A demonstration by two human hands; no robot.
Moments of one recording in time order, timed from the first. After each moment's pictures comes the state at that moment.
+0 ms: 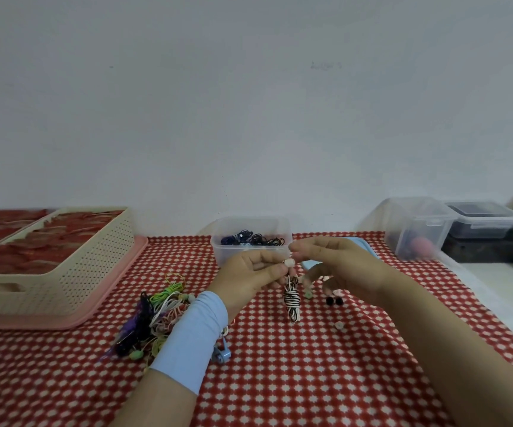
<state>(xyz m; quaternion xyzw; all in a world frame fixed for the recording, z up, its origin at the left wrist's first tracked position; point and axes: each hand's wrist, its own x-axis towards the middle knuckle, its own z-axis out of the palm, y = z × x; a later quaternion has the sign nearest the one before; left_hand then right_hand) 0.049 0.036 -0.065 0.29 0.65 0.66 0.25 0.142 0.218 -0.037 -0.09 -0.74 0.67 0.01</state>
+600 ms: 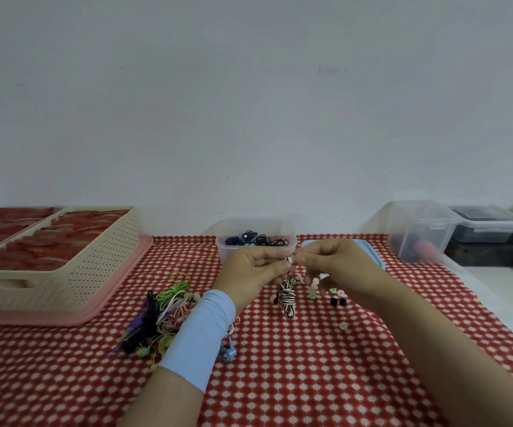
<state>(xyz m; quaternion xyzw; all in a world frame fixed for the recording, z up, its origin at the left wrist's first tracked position) 0.052 0.033 -0.060 0.29 0.69 0.64 0.16 0.137 0.203 -0.041 -0.07 -0.76 0.64 0.10</state>
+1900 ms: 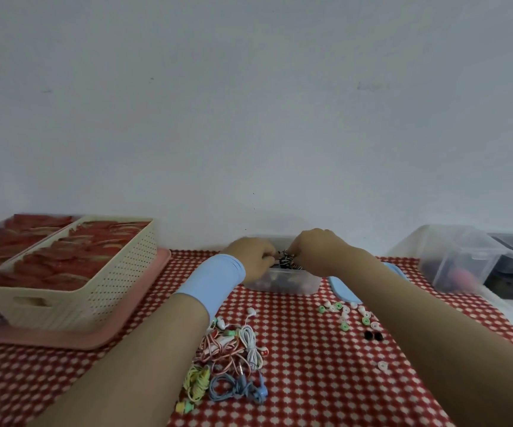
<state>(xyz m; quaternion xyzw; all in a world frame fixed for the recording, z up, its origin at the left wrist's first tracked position) -0.062 0.028 -0.027 0.39 0.91 0.15 0.06 0.001 0.194 -0.018 -0.05 -1.00 -0.02 0.01</state>
